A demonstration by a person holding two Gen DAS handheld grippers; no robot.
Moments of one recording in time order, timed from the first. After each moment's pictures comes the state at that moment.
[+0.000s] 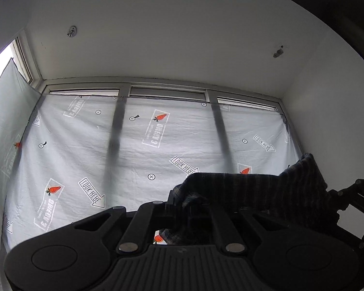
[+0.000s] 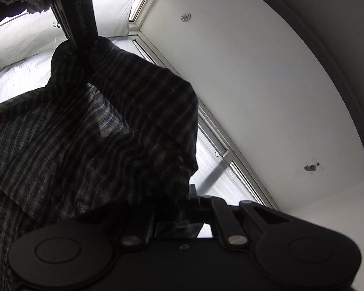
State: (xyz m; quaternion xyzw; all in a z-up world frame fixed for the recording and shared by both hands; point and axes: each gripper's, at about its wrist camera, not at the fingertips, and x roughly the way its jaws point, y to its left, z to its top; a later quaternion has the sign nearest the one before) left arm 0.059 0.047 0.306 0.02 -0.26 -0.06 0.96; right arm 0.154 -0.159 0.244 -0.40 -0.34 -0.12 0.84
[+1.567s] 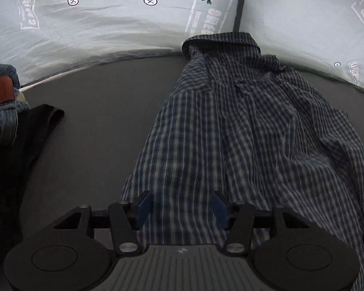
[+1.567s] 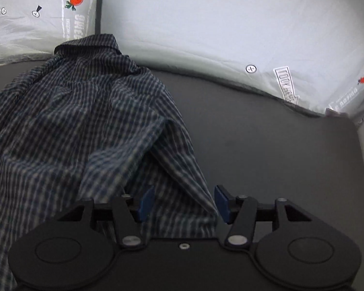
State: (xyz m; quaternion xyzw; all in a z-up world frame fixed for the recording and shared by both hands) left arm 0.317 0.058 -0.195 -0.01 0.50 0.03 0.86; right arm 0.406 -0.344 -0.188 -0.13 0.46 -0.02 0.88
